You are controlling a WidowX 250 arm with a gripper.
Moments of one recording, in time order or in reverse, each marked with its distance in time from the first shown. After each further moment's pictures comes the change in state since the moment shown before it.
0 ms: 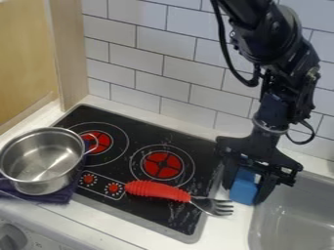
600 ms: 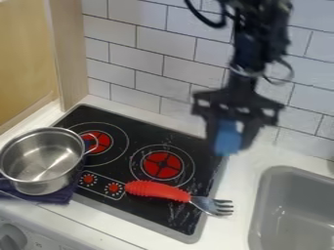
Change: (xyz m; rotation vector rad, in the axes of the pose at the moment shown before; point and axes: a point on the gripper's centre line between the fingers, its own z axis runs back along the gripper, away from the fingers) arm 0.012 0.053 0.056 -0.083 -0.119 0.271
